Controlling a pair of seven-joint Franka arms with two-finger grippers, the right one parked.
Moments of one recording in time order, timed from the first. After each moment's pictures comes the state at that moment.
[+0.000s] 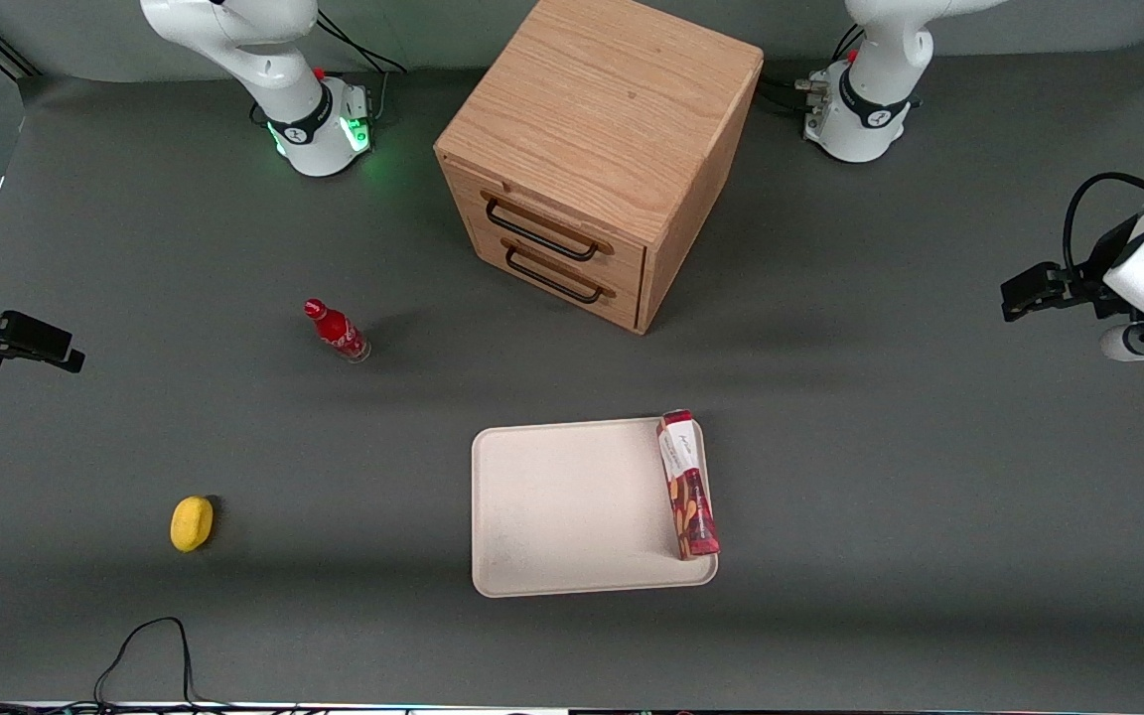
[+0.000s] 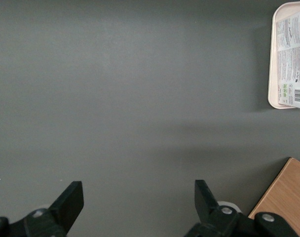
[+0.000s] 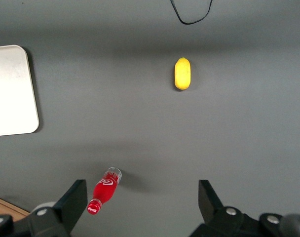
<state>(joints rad) 0.17 0.07 -0.22 -1.59 0.05 1.61 -0.07</state>
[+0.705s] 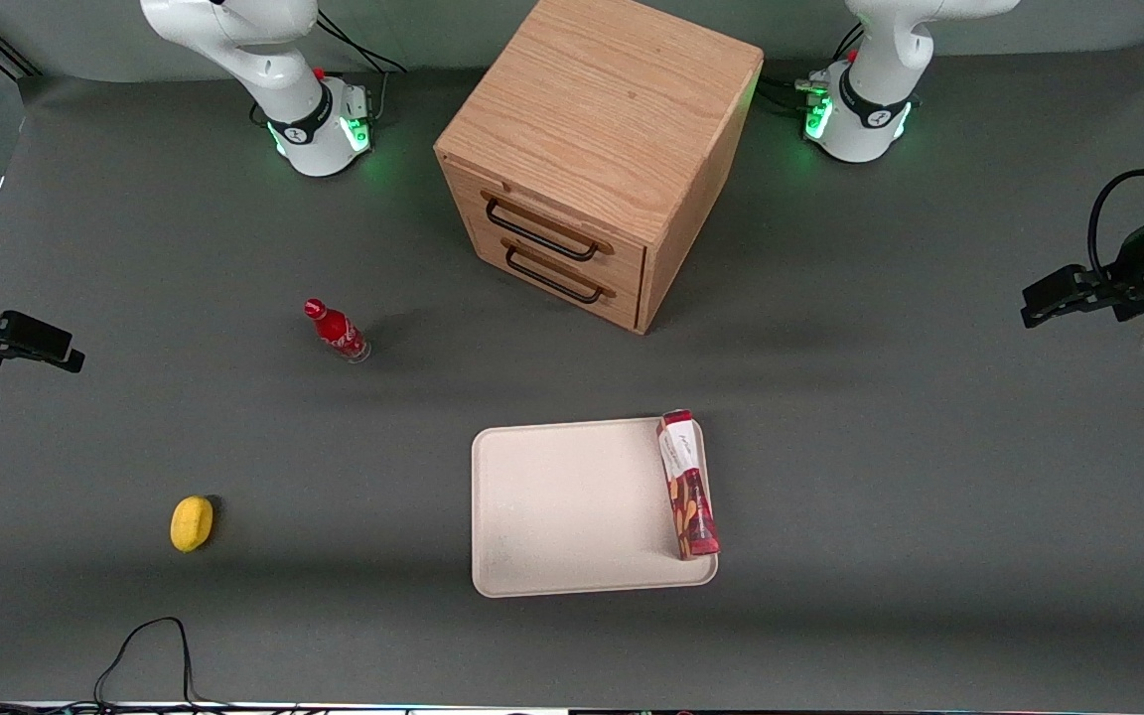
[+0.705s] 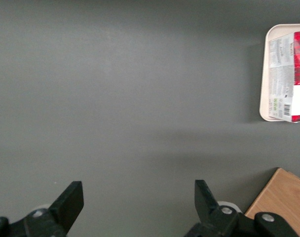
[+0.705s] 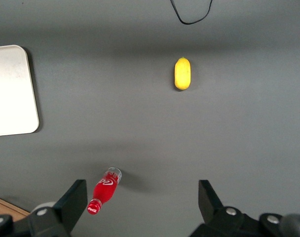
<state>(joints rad) -0.04 0.08 0.02 -1.54 -0.01 1.59 -0.08</state>
